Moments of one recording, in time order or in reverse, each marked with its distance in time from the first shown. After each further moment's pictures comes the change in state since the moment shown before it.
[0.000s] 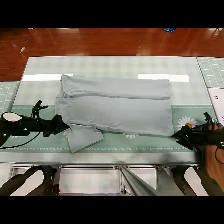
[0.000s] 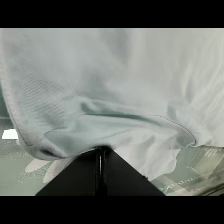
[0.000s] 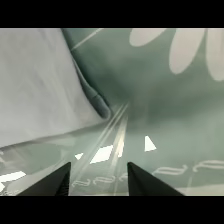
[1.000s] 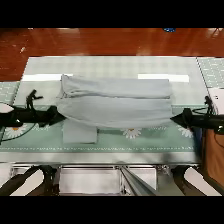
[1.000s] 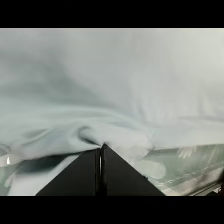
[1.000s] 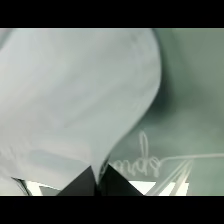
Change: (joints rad) left arm 0.025 -0.002 0.194 -0.005 -0.101 0.015; right arm 0.017 -0.213 0.185 0.347 -0.075 -0.264
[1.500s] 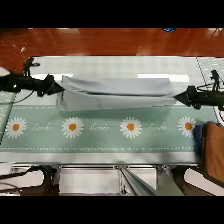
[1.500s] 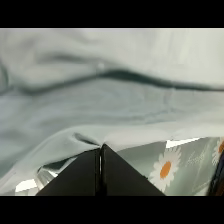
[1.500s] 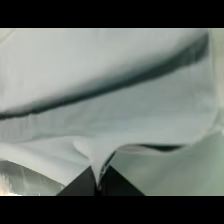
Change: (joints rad) left arm -0.085 -0.389 0.554 -0.018 -0.044 -0.048; right arm 0.149 -0.179 0.318 0.035 -0.079 0.045
